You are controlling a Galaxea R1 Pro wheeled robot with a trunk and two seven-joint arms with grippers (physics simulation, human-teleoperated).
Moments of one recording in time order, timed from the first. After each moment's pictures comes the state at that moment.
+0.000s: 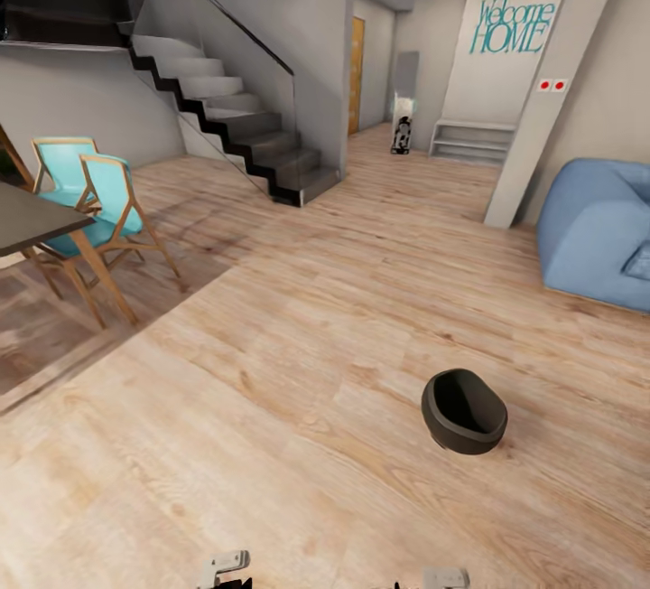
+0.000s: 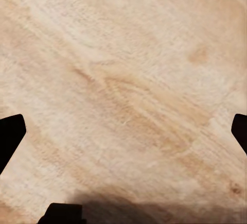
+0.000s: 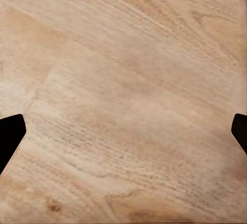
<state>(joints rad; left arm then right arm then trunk) -0.45 -0.04 -0.84 -0.07 0.97 -0.17 0.05 -0.42 0.11 0.21 0.02 -0.16 -0.39 -0.17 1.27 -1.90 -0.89</state>
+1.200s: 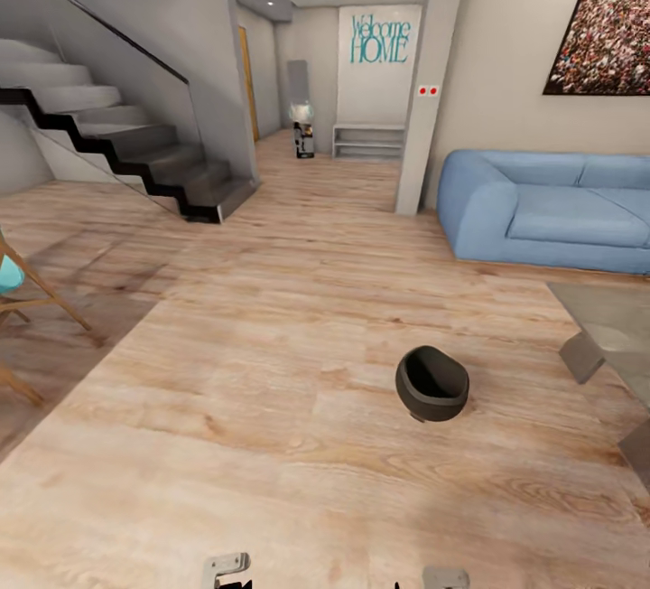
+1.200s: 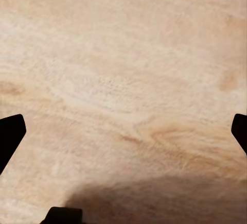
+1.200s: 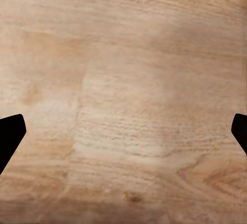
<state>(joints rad) -0.44 -0.04 -0.84 -0.07 0.96 -0.17 0.05 -0.42 0.11 0.21 0.02 -0.17 -0.39 -0.17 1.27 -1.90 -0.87</state>
